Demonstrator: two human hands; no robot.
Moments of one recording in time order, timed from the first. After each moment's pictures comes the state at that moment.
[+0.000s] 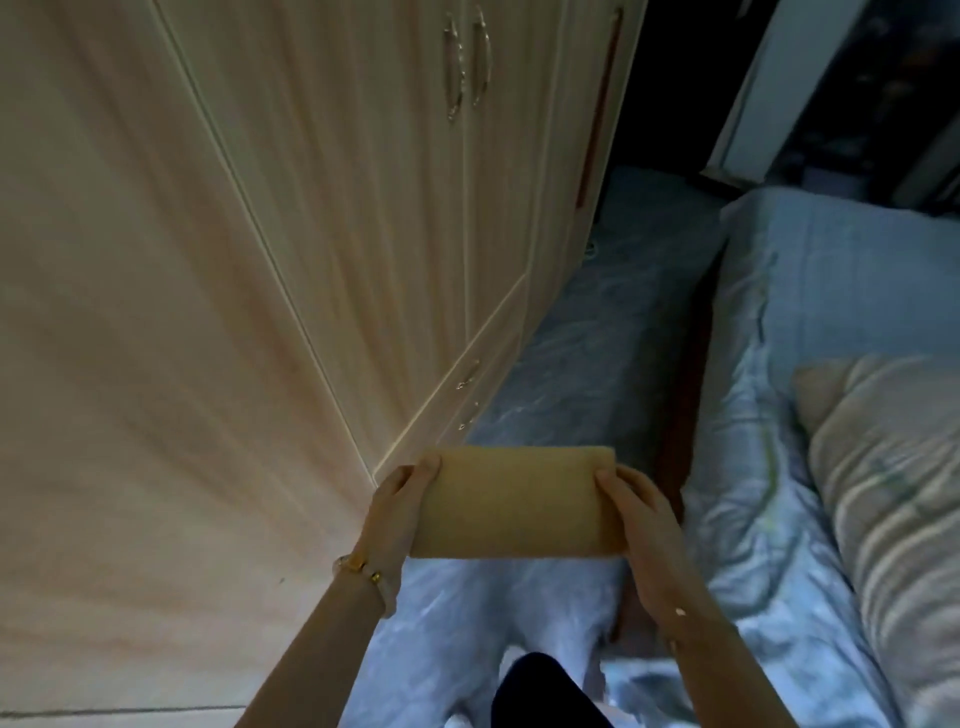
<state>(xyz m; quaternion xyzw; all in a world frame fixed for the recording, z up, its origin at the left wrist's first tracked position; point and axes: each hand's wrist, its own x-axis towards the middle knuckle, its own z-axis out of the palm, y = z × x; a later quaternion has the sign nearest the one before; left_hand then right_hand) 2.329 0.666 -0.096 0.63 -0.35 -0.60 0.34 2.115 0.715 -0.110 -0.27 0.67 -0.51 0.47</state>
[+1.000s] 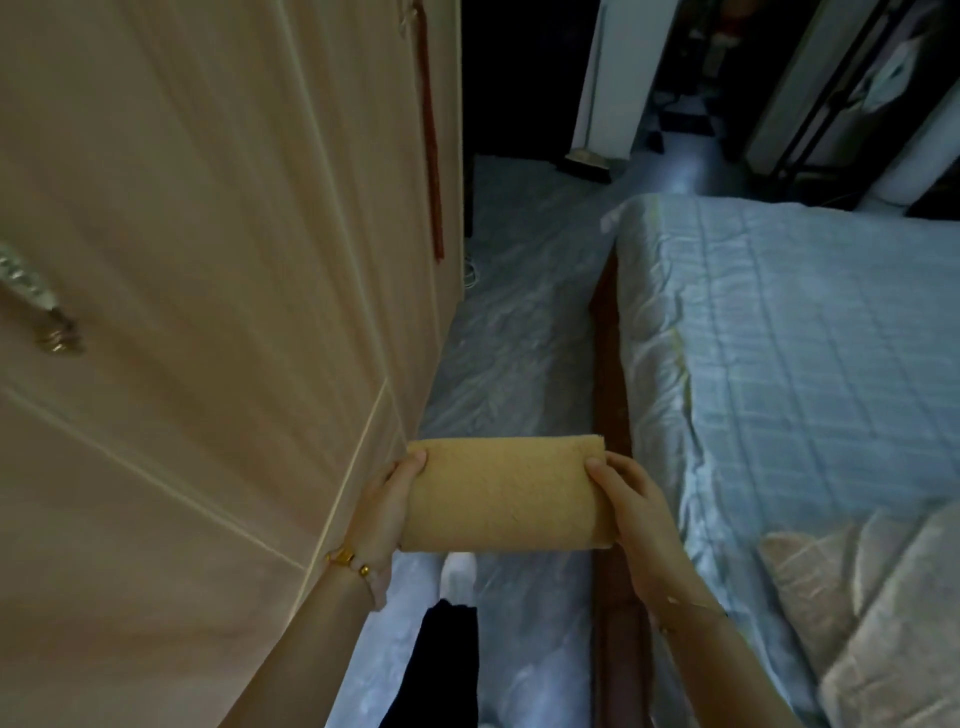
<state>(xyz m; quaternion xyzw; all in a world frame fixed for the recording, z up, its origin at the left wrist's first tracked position) 2.029 0.222 -0.121 0.61 -0.38 -0.67 0.22 1.833 0.335 -0.123 -0.14 0.71 -0.57 0.39</state>
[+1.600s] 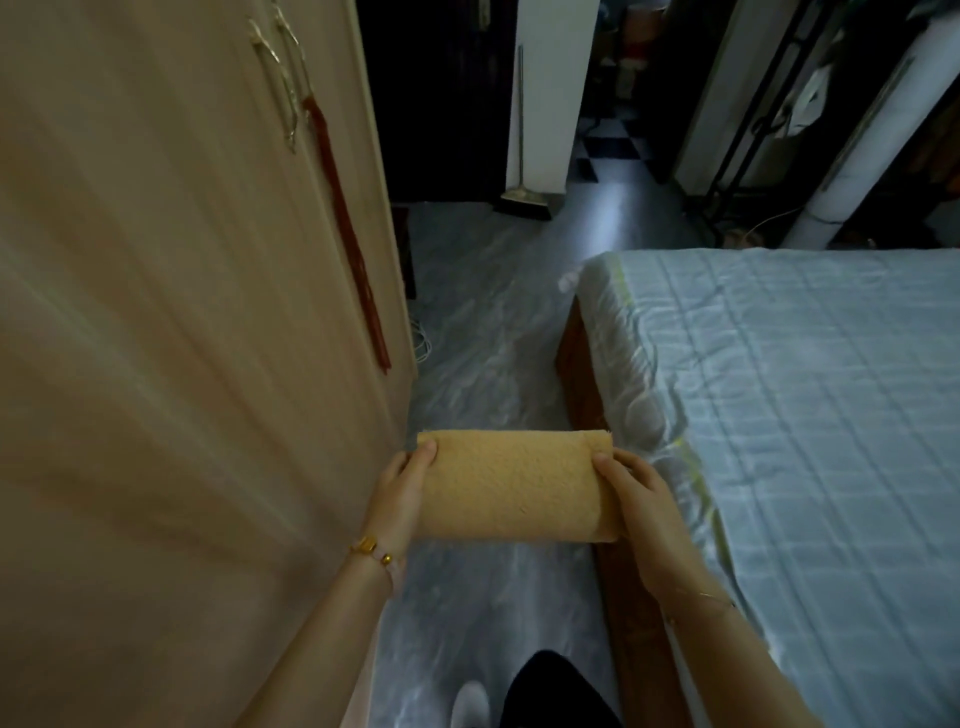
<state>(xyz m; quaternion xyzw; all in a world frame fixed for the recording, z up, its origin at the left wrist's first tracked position) 1.827 -0.072 -0.100 0.51 -0.51 -0.66 0.22 1.666 0.075 -0.109 -0.09 0.73 -0.58 0.35</state>
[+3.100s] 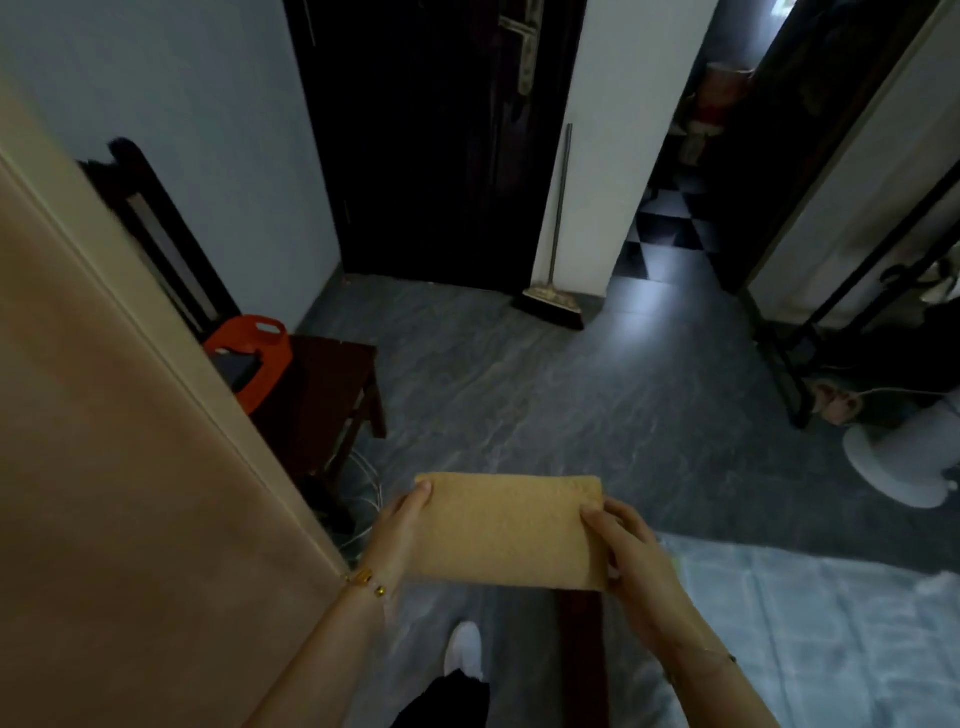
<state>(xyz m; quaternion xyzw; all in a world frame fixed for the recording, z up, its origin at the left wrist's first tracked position) 1.297 -0.607 -0.143 0.59 -0.41 -0.66 0.20 1.127 -0.461 -0.131 -0.12 0.71 -0.54 0.44</state>
